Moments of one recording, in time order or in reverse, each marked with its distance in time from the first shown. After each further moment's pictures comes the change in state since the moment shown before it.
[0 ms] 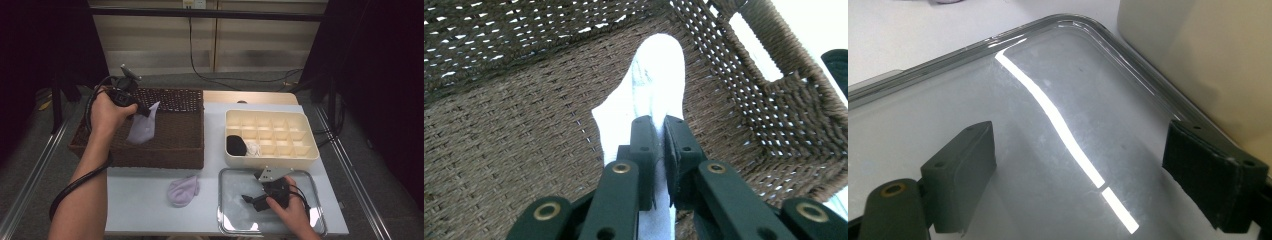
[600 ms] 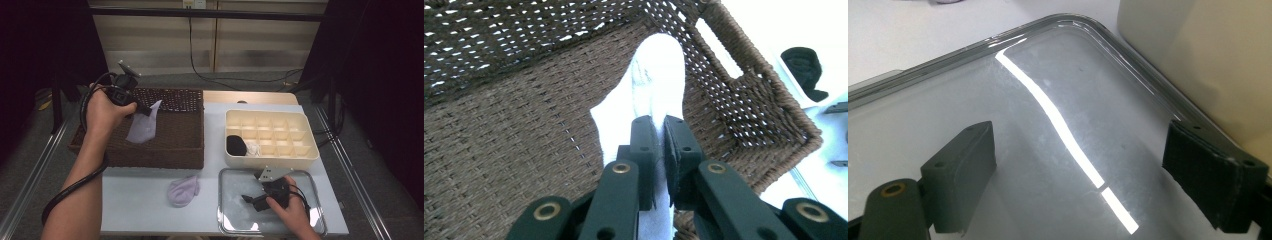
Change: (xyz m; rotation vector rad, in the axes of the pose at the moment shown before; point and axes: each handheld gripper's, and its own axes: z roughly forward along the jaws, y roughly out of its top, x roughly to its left) left arm -0.018 0.000 -0.020 -0.014 -0.029 0.058; right arm 0.000 0.000 0.000 0.001 0.001 -0.001
